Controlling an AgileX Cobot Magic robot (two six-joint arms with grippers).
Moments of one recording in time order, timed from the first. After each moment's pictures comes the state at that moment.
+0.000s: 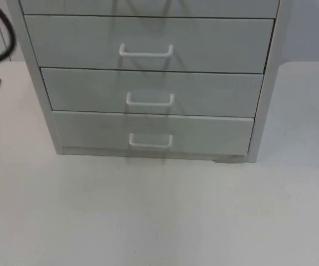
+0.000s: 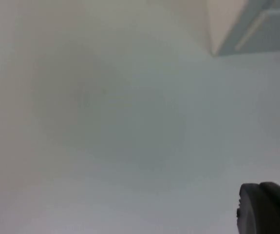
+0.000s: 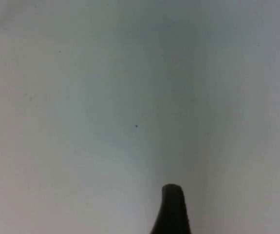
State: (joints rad) right arm 0.03 1.19 -0.81 -0.06 0.86 0.09; left arm -0.09 1.32 -0.79 0.00 0.62 -0.02
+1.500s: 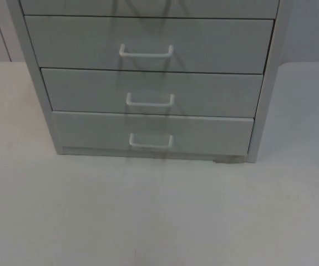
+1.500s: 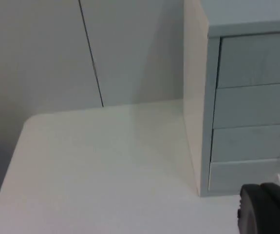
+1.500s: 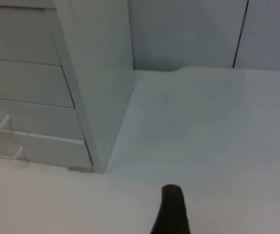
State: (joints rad) right arm 0.03 0.36 -0.81 0.12 0.97 -0.11; left arm 0.00 0.20 -0.78 -0.08 0.97 0.11
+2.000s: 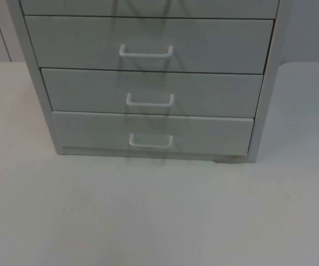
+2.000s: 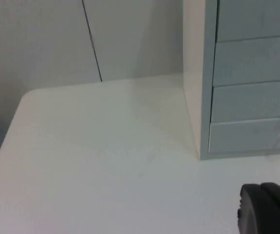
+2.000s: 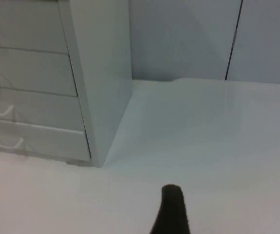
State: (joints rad) right arm 0.03 0.07 -0.66 0.11 1.04 -0.12; left arm 0.00 0.00 -0.62 -0.07 1.05 0.11
